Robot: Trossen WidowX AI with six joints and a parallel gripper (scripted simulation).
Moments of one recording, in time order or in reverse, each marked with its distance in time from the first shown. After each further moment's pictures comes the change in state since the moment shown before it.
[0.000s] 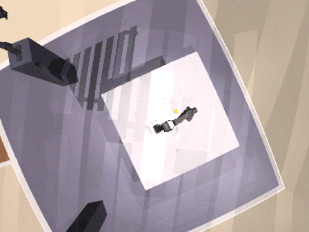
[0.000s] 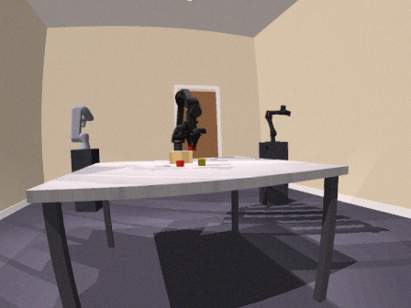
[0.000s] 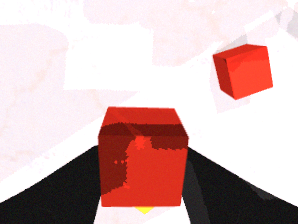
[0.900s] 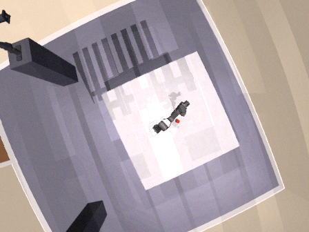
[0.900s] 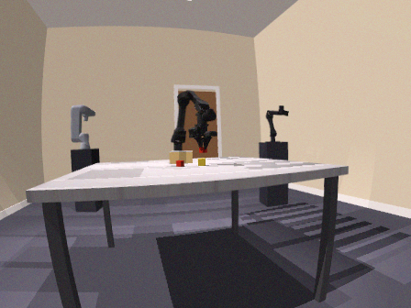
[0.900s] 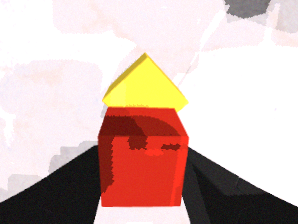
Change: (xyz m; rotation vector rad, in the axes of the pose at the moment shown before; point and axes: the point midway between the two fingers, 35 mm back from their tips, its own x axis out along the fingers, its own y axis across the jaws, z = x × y) arm 0.014 -0.003 -0.081 -0.029 0.010 0.000
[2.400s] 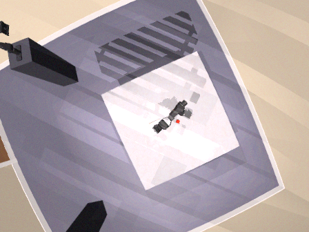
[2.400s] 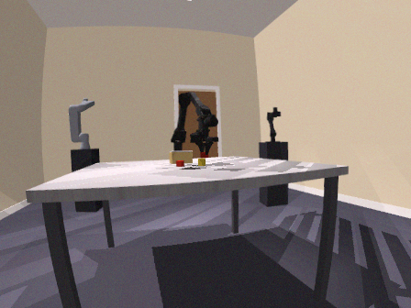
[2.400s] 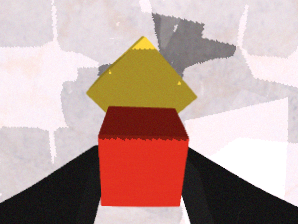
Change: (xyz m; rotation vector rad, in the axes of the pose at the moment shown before) arm 0.030 -0.004 -0.013 -0.012 0.003 -0.004
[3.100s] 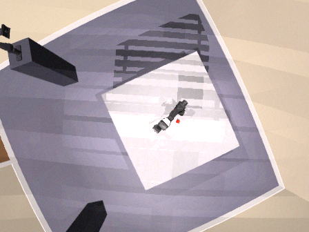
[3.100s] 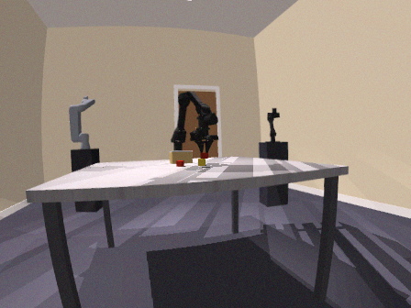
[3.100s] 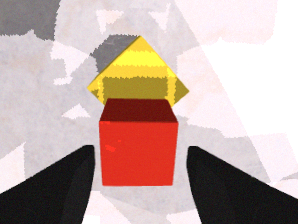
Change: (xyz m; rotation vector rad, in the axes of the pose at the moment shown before) arm -0.010 -0.001 0.000 0.002 0.000 -0.004
